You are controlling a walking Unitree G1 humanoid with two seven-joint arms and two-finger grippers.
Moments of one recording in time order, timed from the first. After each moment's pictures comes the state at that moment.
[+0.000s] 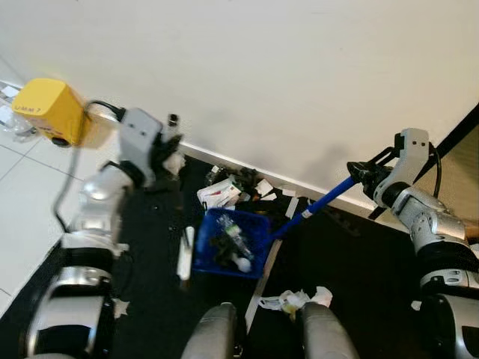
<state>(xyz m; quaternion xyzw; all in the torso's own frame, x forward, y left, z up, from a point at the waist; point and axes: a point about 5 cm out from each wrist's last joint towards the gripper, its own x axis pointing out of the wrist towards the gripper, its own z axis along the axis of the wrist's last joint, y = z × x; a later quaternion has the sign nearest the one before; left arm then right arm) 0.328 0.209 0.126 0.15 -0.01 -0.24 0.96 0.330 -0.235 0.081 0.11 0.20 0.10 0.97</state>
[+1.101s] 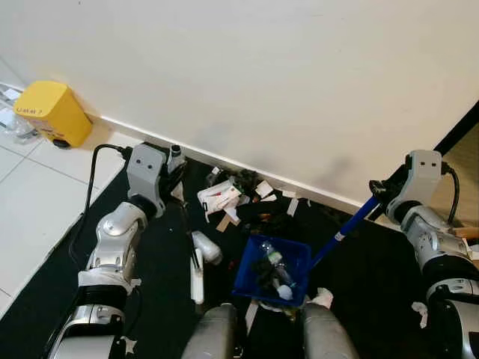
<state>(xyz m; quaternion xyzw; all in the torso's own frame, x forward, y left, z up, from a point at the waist) 0.295 0.219 0.087 0.09 0.03 -0.18 0.98 0.313 -0.257 0.052 0.06 0.20 -0.01 0.98</state>
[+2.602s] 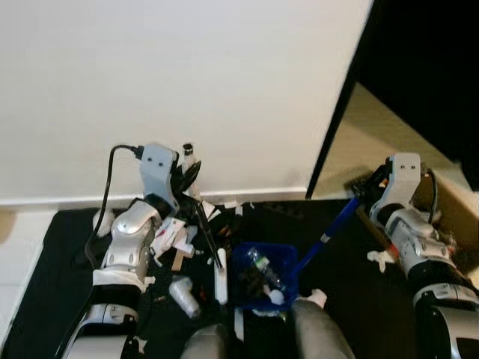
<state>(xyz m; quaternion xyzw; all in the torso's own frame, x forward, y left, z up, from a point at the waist) 0.299 0.193 0.088 0.04 0.03 -0.21 0.98 0.311 -0.232 0.045 0.06 0.19 0.05 0.98</state>
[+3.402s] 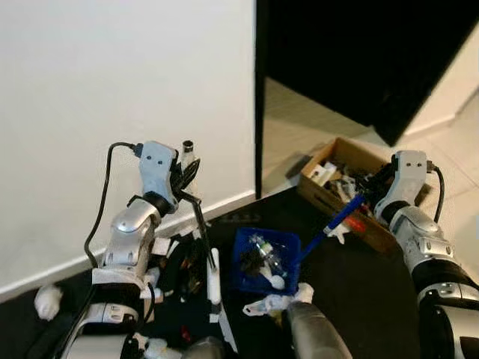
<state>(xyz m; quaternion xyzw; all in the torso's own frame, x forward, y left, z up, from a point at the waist) 0.306 0.189 0.100 0.05 0.01 -0.22 0.97 0.312 -0.252 0.055 0.05 0.17 0.03 0.98</state>
